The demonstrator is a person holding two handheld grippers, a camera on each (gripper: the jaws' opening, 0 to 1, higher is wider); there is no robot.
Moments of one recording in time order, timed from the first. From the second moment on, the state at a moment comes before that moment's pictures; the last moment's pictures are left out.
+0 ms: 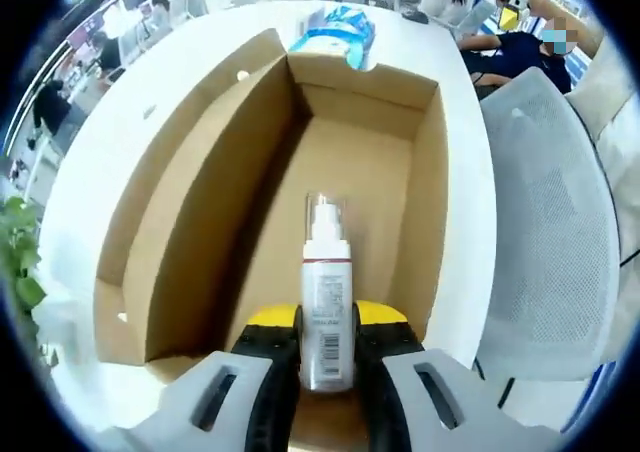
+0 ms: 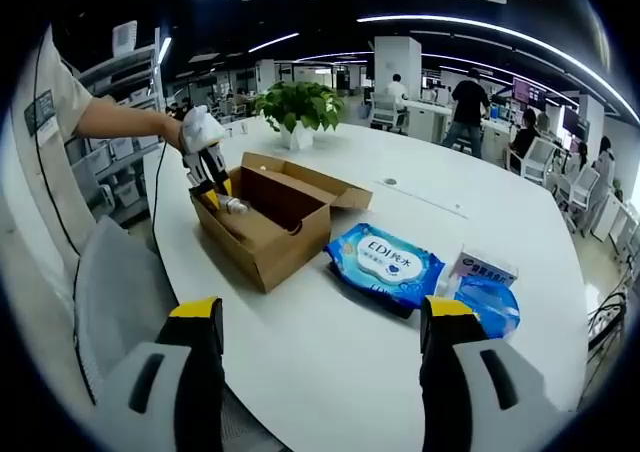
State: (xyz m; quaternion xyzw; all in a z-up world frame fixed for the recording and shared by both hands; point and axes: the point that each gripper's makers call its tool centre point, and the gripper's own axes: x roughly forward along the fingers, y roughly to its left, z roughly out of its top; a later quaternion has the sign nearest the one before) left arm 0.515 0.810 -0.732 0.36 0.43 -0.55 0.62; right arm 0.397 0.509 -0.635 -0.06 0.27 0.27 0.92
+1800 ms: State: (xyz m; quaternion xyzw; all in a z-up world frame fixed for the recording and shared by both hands) left arm 0.430 0.713 -0.668 0.29 0.30 -0.66 0.62; right arm 0.404 0.604 -0.629 -0.08 0.22 0.39 0.89
